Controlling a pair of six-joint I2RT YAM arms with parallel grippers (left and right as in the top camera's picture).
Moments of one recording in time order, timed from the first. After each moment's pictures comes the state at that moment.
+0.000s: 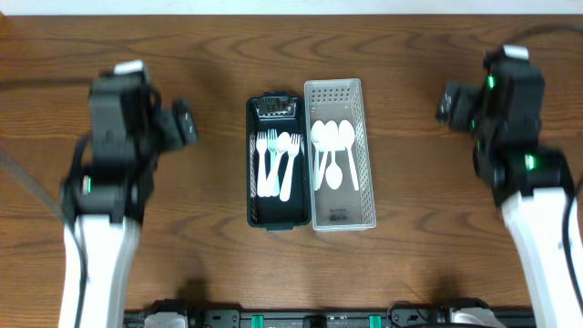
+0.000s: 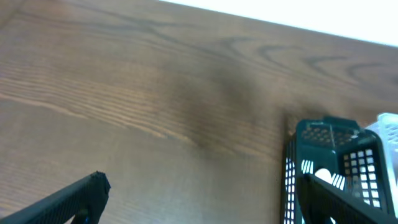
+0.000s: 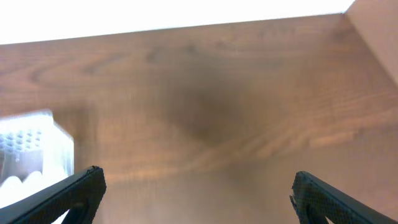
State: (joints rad) left arm -0.03 1.10 1.15 -0.76 -0.14 -0.20; right arm 0.07 1.19 1.12 -0.61 0.27 0.18
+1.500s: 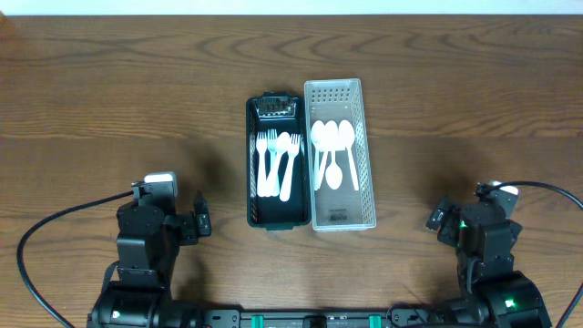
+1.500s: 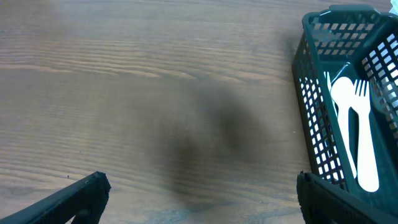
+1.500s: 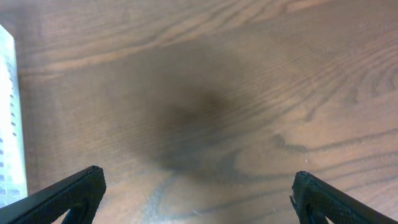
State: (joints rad) left arm -0.10 0.49 0.54 -0.69 -0.14 -0.08; right arm 0.19 0.53 0.51 -0.79 0.42 0.42
